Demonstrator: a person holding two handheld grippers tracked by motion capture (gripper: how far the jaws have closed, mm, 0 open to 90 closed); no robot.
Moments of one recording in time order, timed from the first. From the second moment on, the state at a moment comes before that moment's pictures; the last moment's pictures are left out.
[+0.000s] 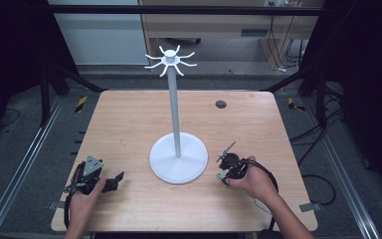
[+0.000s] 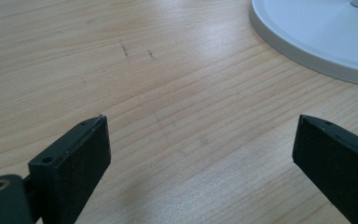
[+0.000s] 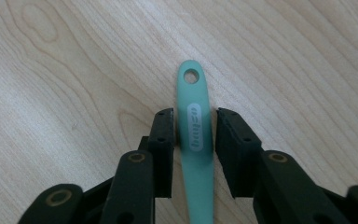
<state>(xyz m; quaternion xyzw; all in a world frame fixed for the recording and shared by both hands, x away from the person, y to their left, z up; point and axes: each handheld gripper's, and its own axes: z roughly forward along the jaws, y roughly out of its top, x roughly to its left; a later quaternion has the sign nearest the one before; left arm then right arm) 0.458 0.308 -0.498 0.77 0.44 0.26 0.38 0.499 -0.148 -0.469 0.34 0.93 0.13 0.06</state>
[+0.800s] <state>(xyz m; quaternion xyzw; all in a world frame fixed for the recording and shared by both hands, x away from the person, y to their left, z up) 0.458 0.308 -0.498 0.77 0.44 0.27 0.38 0.501 -0.159 -0.457 0.35 0.92 0.18 0.07</state>
